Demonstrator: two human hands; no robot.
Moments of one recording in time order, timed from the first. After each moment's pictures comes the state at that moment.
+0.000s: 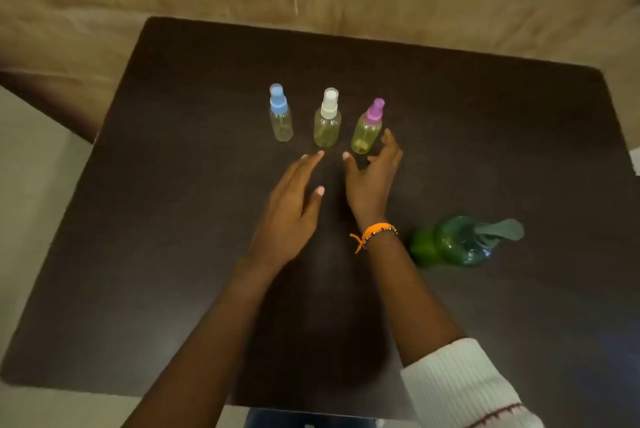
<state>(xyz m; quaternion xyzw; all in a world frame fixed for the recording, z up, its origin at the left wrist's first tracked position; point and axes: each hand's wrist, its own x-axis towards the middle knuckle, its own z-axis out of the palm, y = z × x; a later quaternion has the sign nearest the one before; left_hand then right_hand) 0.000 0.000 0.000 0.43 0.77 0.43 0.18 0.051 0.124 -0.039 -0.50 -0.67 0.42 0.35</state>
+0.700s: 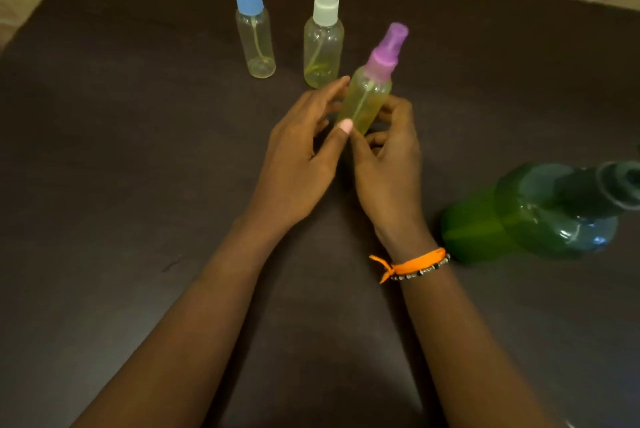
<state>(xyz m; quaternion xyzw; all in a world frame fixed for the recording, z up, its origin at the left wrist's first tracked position) 0.012 0.041 -0.056 0.41 0.69 0.57 0.15 0.089 0.111 -0.061 -0.36 -0.71 0.49 0.36</state>
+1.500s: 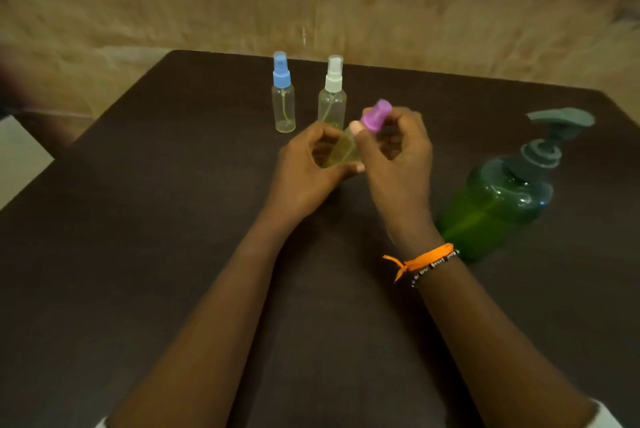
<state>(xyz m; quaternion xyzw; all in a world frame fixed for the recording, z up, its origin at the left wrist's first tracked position) 0.006 0.023 -0.039 0.41 0.66 0.61 0.15 0.096 0.092 -0.024 -0.24 -0.70 0.45 0.50</state>
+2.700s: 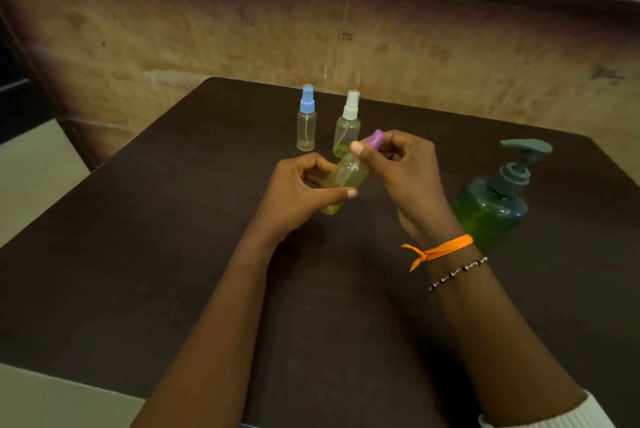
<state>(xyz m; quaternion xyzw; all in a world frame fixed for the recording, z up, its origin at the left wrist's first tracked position) 0.010 -0.024 -0.028 0.42 0.64 0.62 0.15 0.108 0.083 0.006 -0.21 -0.71 0.55 0.38</state>
